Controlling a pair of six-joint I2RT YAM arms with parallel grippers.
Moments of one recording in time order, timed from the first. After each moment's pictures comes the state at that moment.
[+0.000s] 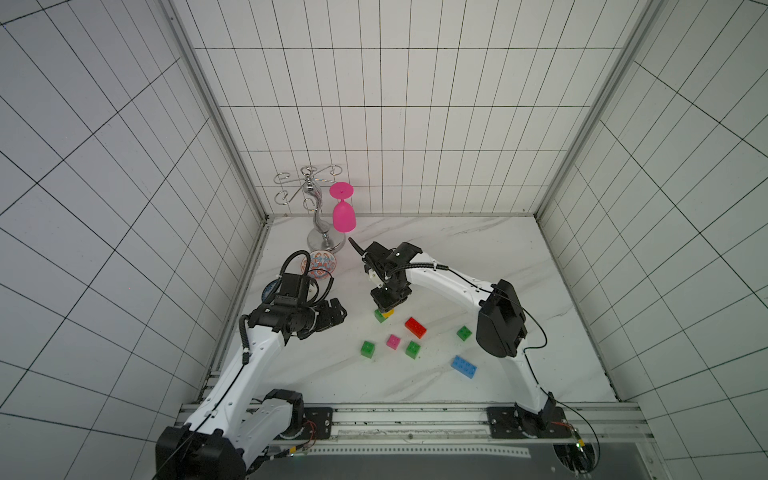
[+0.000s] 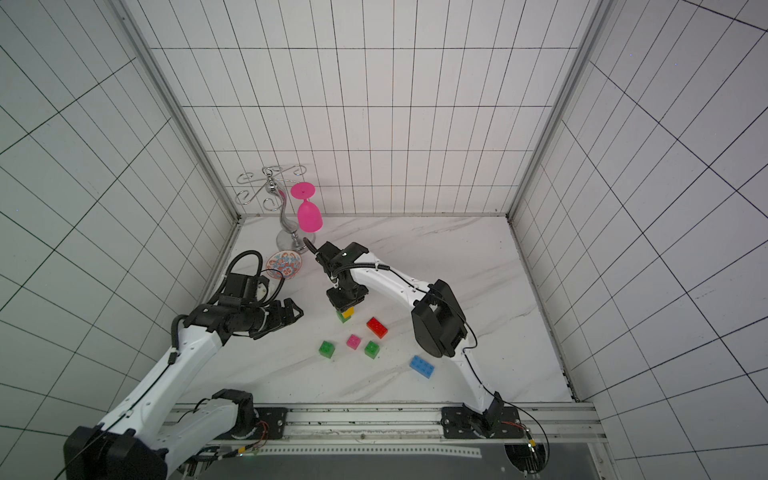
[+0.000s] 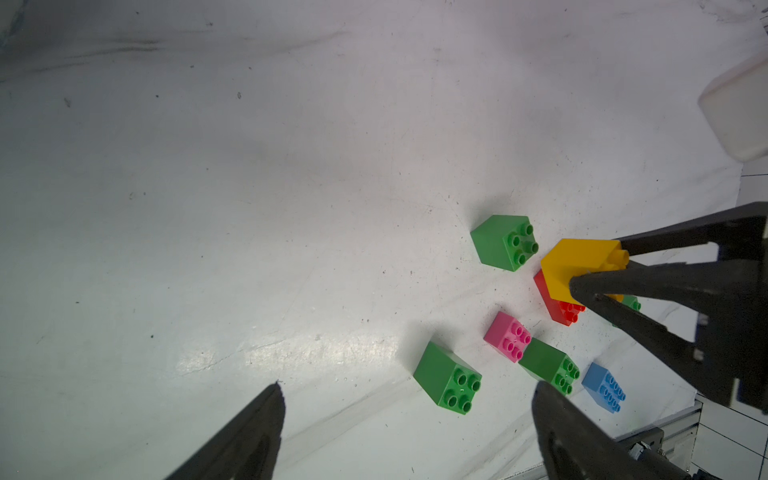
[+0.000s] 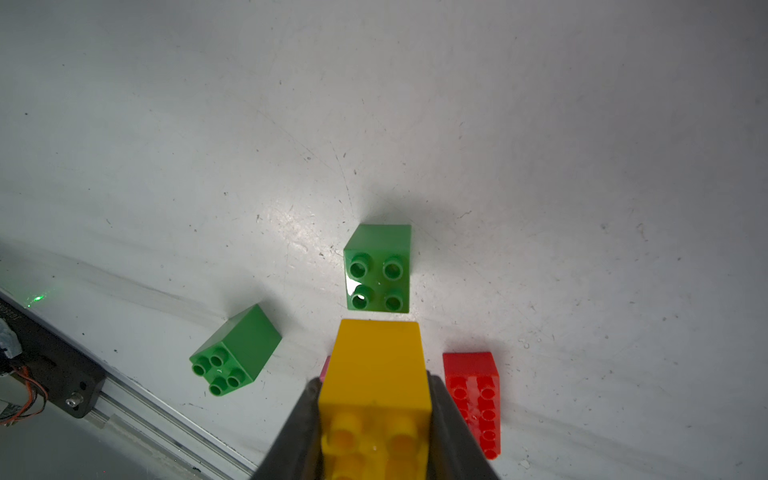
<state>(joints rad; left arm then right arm) -0.15 1.00 0.77 -0.83 0.32 -0.50 0.89 2.20 2.02 -1.22 -0.10 0.23</state>
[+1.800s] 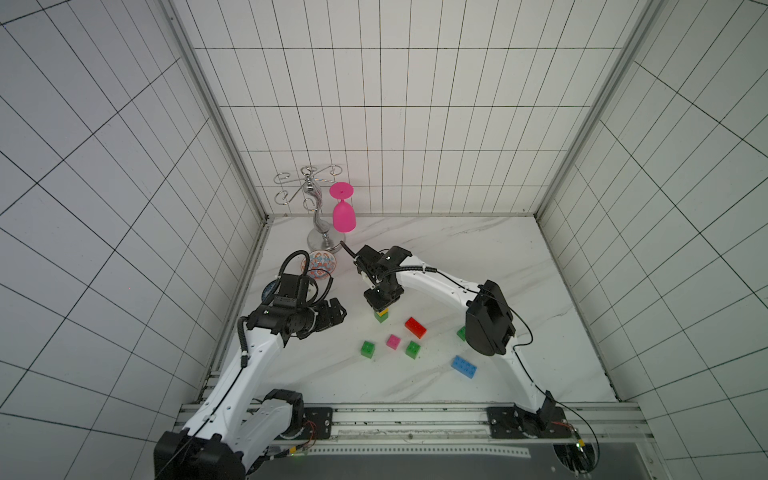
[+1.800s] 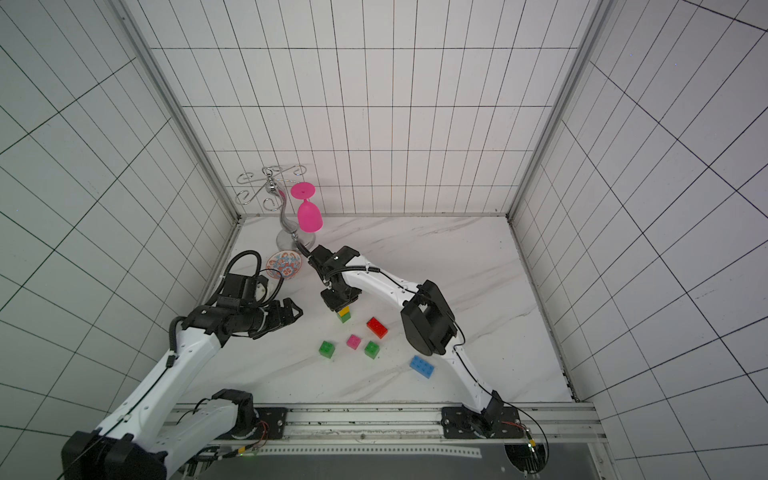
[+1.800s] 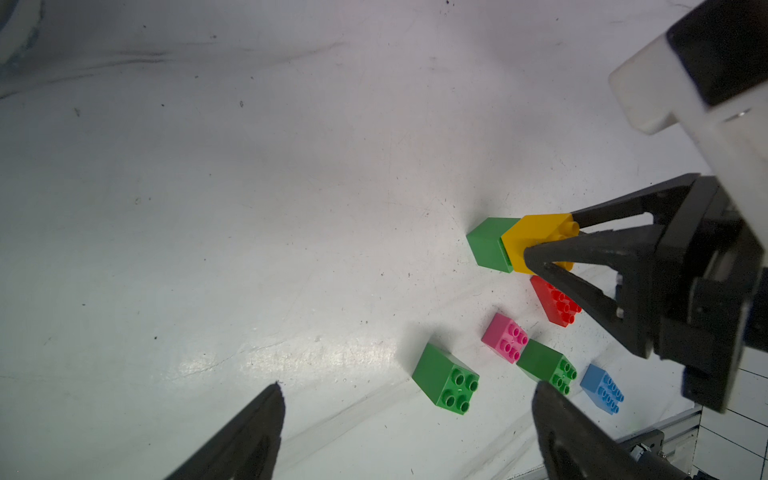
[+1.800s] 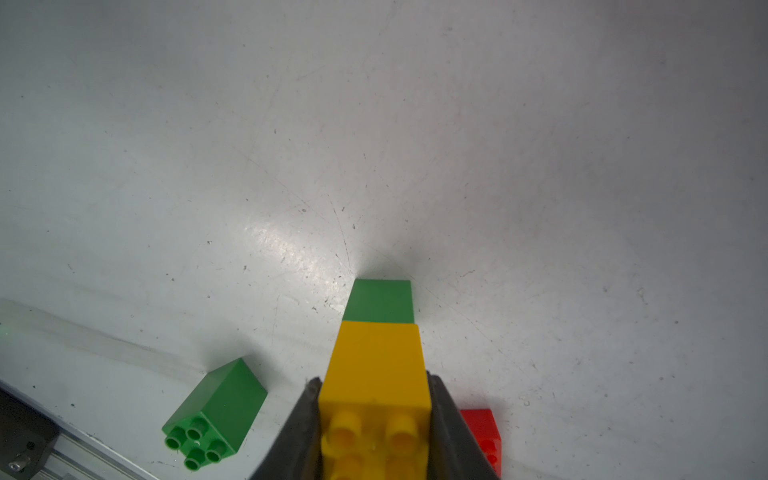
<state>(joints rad) -0.15 0.98 0.77 -0.83 0.32 -0.50 0.91 2.29 2.10 -1.19 -0.02 0.20</state>
